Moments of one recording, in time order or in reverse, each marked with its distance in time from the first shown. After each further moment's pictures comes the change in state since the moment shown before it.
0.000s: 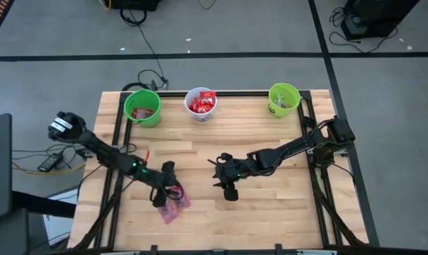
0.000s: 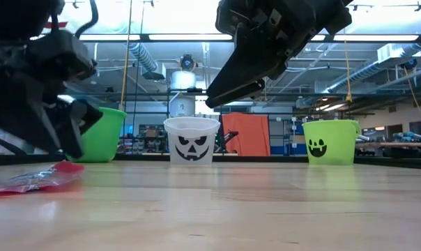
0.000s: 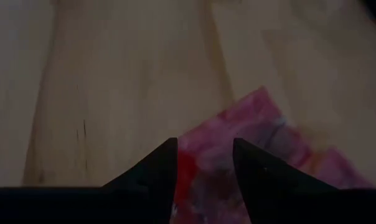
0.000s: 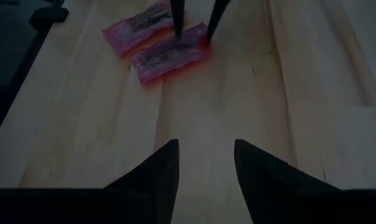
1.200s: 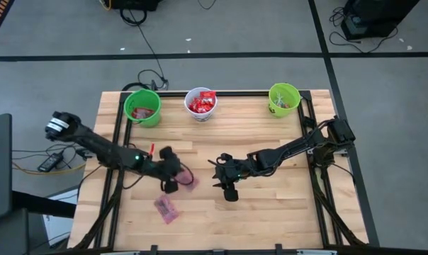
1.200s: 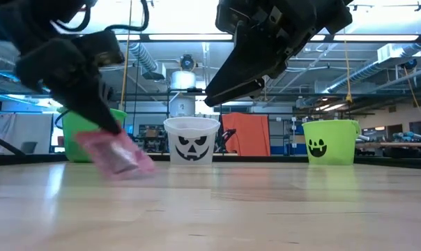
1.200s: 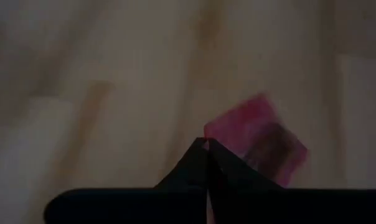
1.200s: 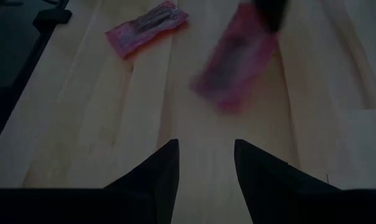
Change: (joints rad) left arm 0.107 -0.029 0.168 -0.327 -0.234 -0.100; right arm 0.004 0.000 0.000 0.007 0.000 0.000
